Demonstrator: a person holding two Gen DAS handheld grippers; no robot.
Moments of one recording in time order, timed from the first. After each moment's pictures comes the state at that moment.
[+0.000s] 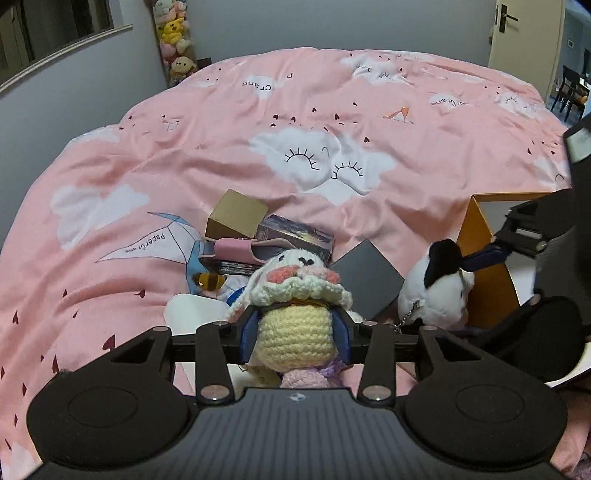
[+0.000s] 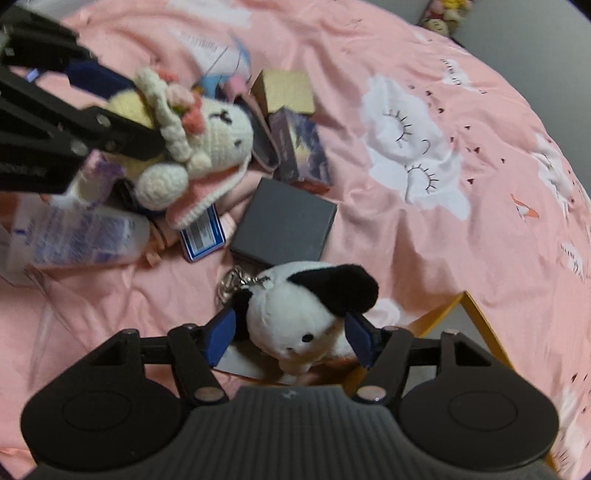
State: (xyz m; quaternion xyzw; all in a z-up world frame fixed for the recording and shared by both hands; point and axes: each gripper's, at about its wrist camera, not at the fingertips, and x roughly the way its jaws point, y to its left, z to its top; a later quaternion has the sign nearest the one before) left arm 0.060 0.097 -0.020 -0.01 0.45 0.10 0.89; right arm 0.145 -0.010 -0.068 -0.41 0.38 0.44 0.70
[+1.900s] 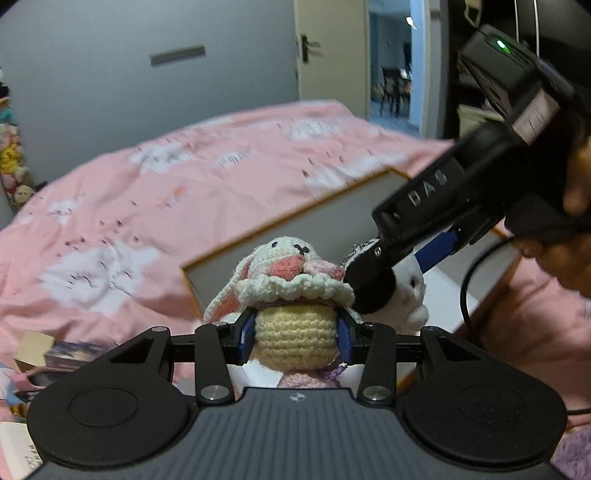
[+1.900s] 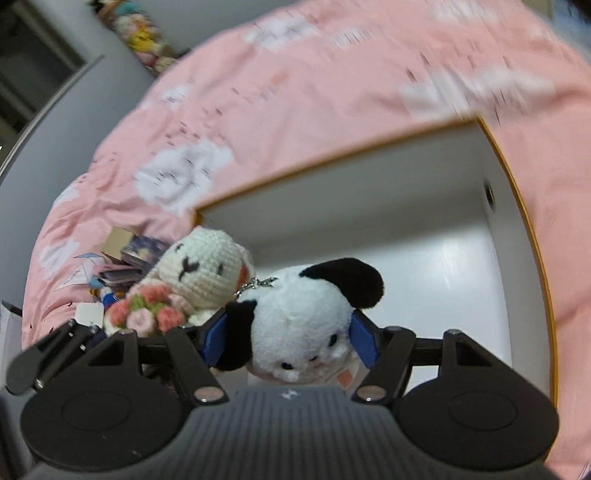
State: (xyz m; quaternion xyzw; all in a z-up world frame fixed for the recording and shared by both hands) left arm 0.072 -0.082 -0.033 0.09 0.34 -0.17 0.92; right arm 0.173 -0.267 -0.010 0.11 0.54 0.20 0.81
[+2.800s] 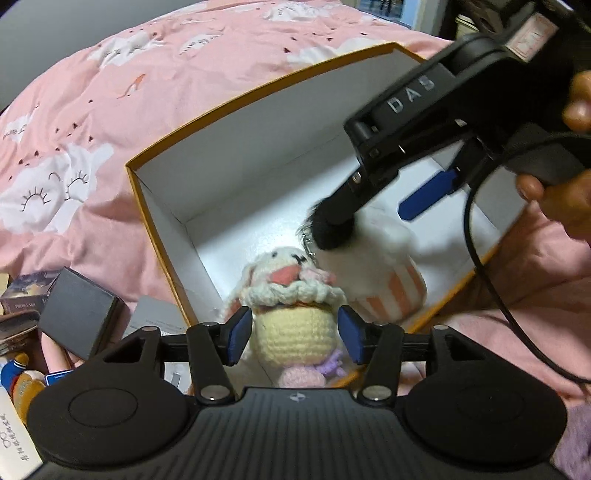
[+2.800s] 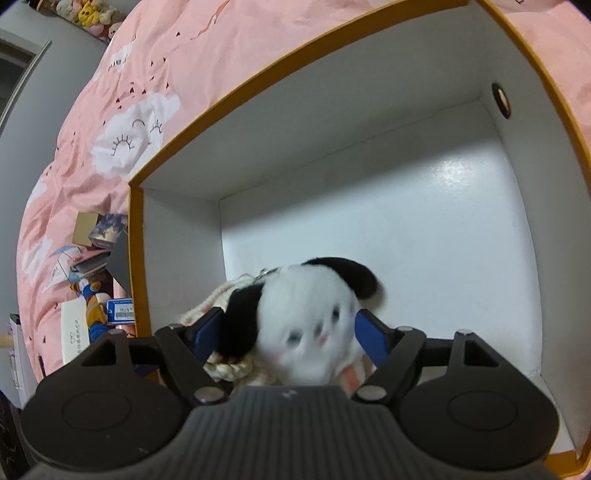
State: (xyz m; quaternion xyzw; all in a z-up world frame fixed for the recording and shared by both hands) left arm 0.102 -0.076 -0.075 0.10 0.51 -0.19 0.83; right arm 0.207 -0.266 -0.064 0.15 0.63 0.18 0.74
